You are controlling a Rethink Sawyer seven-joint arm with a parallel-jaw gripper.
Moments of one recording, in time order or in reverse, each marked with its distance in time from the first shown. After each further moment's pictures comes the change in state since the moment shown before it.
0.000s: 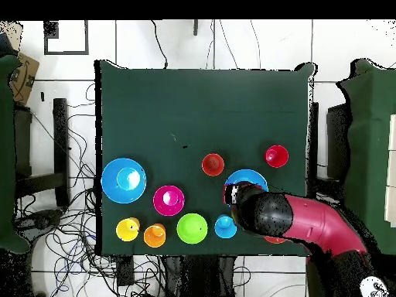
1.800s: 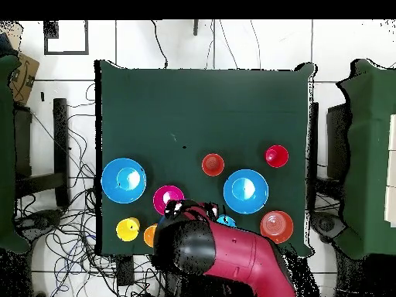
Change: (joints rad) arm 0.472 -0.233 -0.334 0.126 0.285 -0.003 0.000
